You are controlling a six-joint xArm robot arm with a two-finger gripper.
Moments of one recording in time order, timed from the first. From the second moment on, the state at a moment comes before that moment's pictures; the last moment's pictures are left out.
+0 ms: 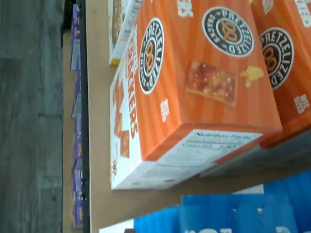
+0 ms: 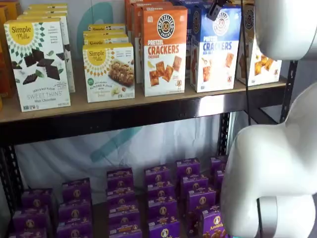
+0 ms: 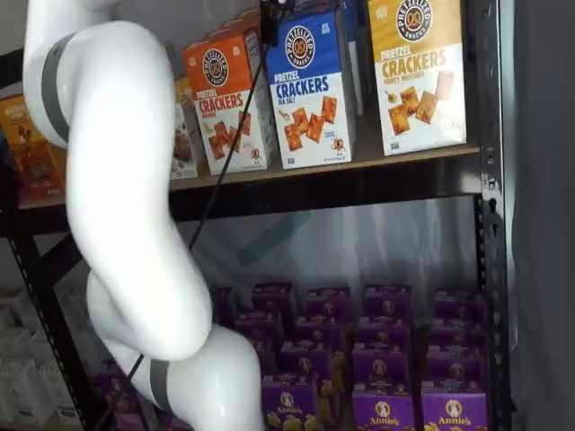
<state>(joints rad) -0.33 -0.28 -1.60 0.47 1.61 -1.74</state>
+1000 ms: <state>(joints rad) -0.32 -0.21 -1.68 0.36 1.67 -1.77</state>
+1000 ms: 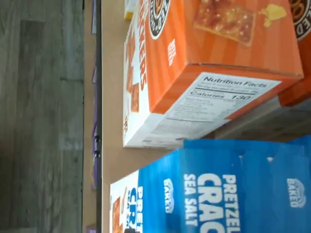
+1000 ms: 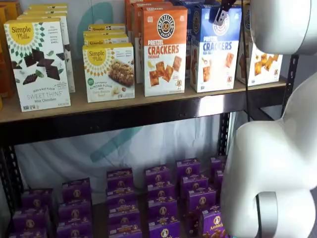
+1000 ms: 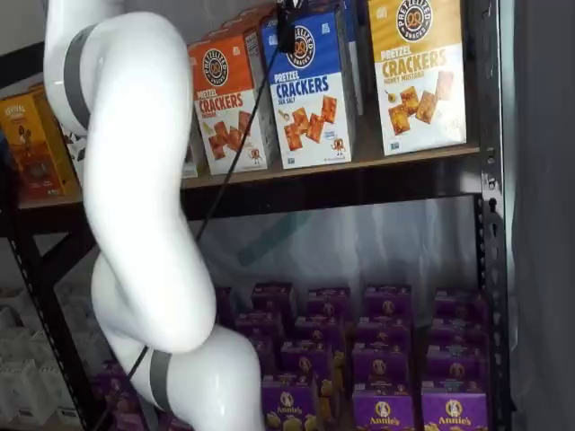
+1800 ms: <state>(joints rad) -0.28 -0.21 -1.67 0.31 1.71 -1.75</state>
